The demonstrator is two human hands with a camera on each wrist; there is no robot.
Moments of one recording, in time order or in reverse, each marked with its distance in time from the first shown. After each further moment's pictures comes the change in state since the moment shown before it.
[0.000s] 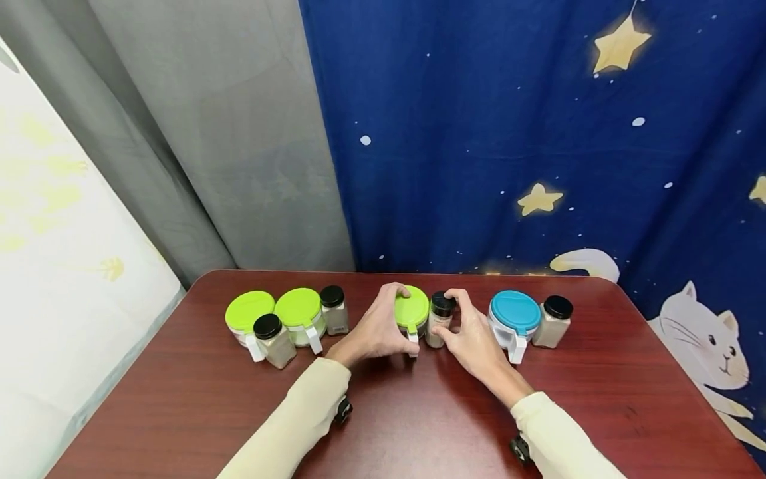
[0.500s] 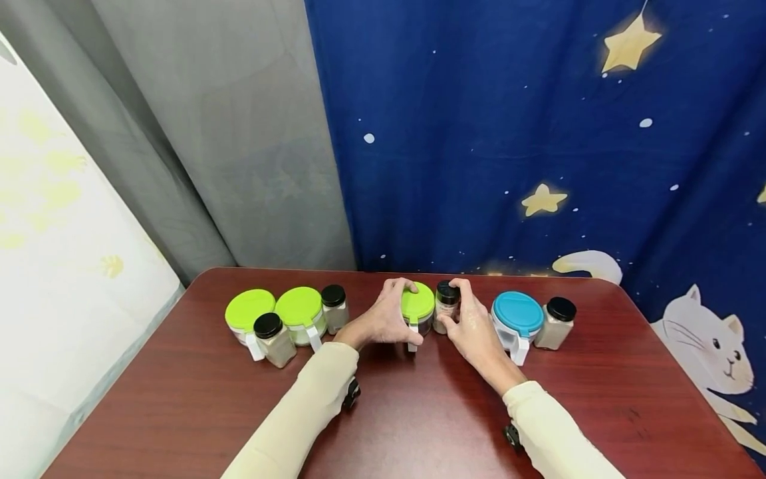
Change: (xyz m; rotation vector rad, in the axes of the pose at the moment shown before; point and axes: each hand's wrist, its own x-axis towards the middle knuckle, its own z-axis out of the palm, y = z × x) left_hand 0.025 -0.008 0.001 -0.045 -0.116 -0.069; right_hand 0.018 0.009 0.006 -0.132 0.021 0.061
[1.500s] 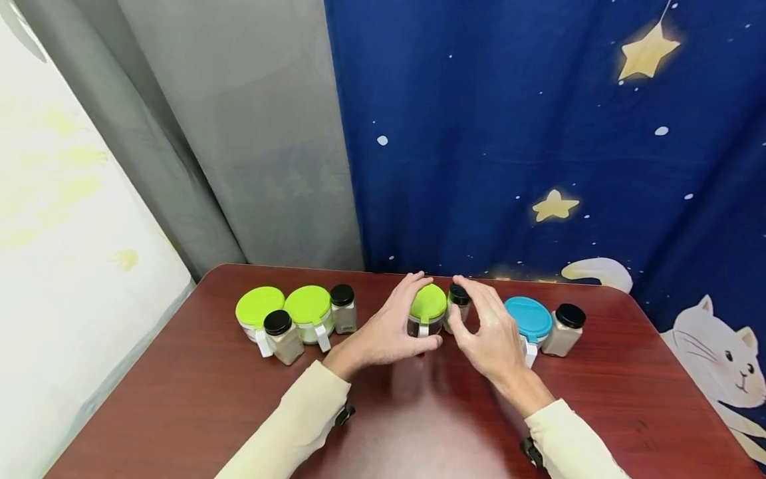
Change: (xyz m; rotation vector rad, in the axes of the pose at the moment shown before) left_hand -0.050 0.047 -0.024 0.021 0.059 0.207; right_hand -0.011 -0.031 -0.029 0.002 0.275 -0.373
